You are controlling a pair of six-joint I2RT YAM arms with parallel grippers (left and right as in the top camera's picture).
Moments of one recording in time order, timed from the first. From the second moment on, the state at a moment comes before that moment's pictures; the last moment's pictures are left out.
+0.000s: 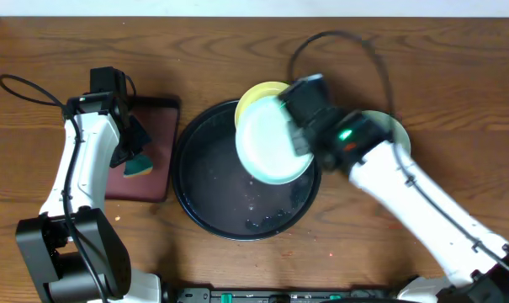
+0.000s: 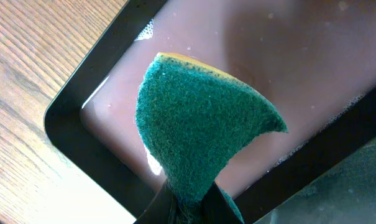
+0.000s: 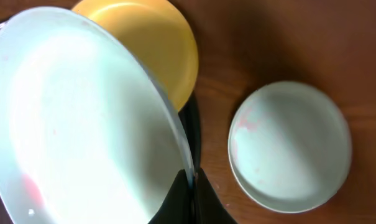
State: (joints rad) left arm 0.15 1.66 1.26 -1.03 -0.19 -0.51; right arm 0.63 1.58 1.45 -0.96 0.29 0.36
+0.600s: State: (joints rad) left arm 0.15 1.66 1.26 -1.03 -0.19 -0.51; right arm -0.08 1.68 1.32 -1.01 0.01 0.35
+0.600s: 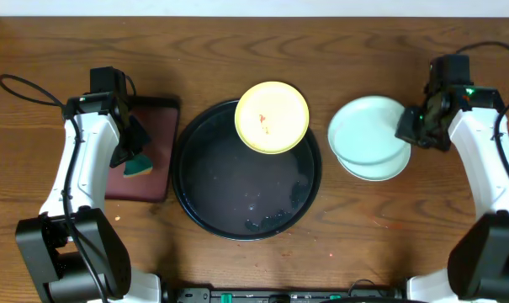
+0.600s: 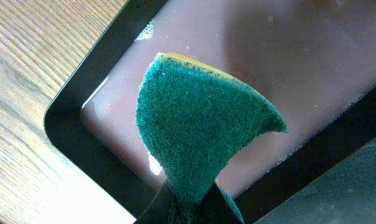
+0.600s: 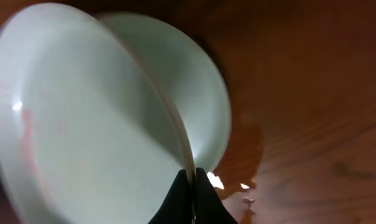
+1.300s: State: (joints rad) left arm 0.15 1.66 1.26 -1.03 -0.19 -0.51; right arm -0.02 1.71 1.32 -0.77 -0.23 0.23
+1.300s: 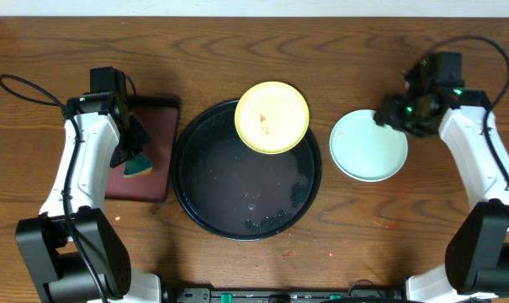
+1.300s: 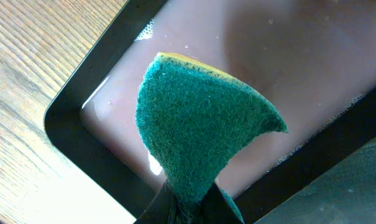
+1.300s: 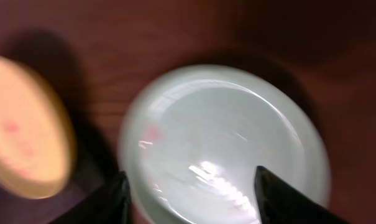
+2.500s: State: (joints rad) left arm 0.15 1.66 1.26 -1.03 -0.19 -0.51; right arm 0.29 2.30 1.90 -0.90 -0.37 0.06
